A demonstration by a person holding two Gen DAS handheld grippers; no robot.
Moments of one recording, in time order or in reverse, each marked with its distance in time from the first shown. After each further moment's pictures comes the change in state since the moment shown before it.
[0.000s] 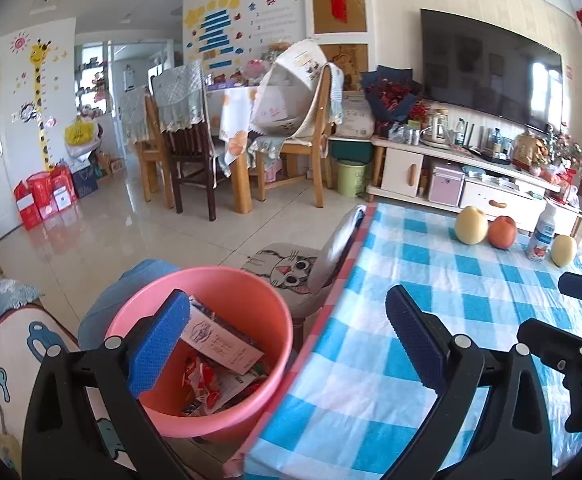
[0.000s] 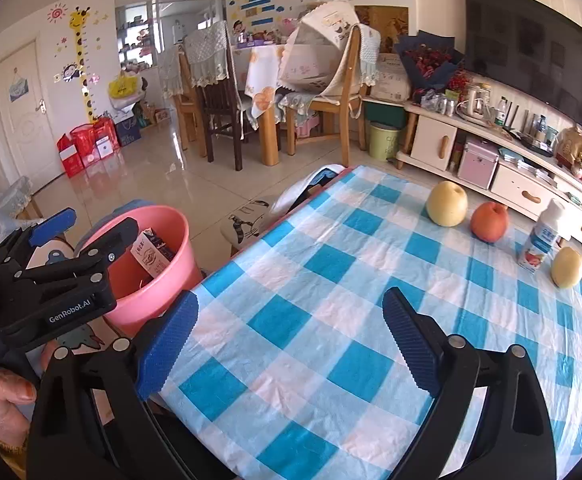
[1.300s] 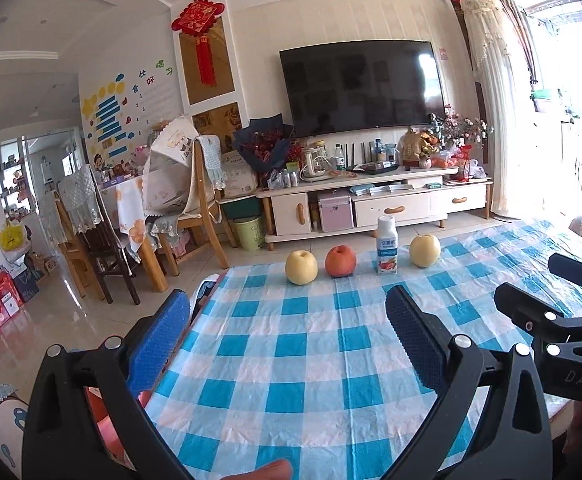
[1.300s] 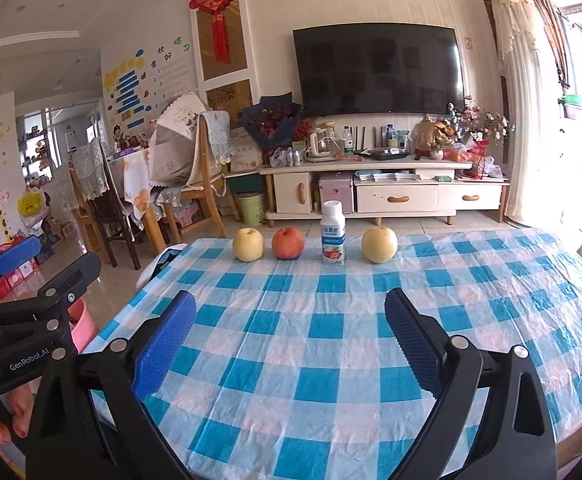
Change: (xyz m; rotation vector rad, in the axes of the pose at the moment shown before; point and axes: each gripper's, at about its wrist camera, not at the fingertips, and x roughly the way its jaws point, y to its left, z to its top) left arm -0.151 -0.229 0.008 0.287 -0.201 -0.263; right arm -0.199 -0.170 -0.102 0.314 -0.307 -0.346
